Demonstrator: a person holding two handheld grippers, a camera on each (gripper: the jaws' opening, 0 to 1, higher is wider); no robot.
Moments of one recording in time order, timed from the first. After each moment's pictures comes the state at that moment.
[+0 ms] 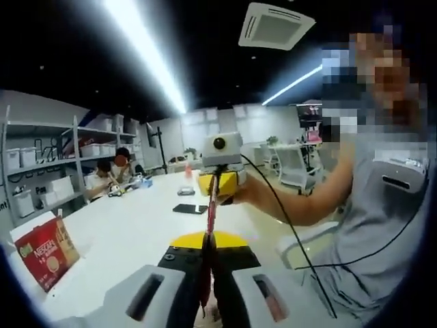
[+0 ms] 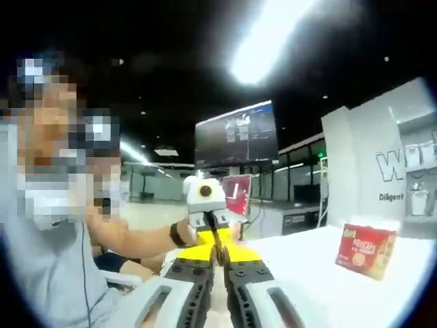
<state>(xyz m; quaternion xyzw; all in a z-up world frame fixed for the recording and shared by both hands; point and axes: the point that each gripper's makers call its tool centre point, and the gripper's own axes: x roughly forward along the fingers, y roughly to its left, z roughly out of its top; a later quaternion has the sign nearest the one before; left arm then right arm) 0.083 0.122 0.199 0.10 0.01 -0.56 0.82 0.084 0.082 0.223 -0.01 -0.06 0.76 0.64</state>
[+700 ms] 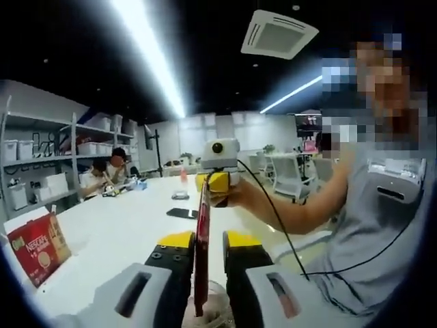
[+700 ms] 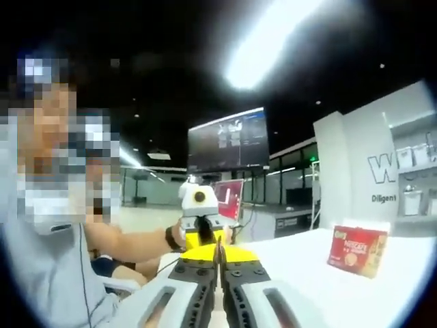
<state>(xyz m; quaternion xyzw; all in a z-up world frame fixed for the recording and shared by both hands) 0.076 0.121 0.203 0.06 0.01 -0.58 0.81 0.092 0.068 0.233 0.03 -0.05 0.75 0.65</state>
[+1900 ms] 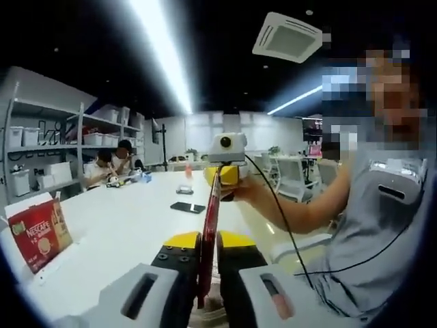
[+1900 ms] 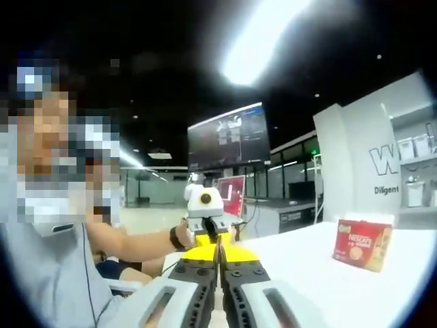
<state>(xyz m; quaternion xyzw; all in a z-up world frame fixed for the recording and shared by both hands) 0.084 0.131 0.193 0.05 0.03 -0.56 0.82 0.090 0.077 0.229 0.03 -0.03 0.76 0.65</state>
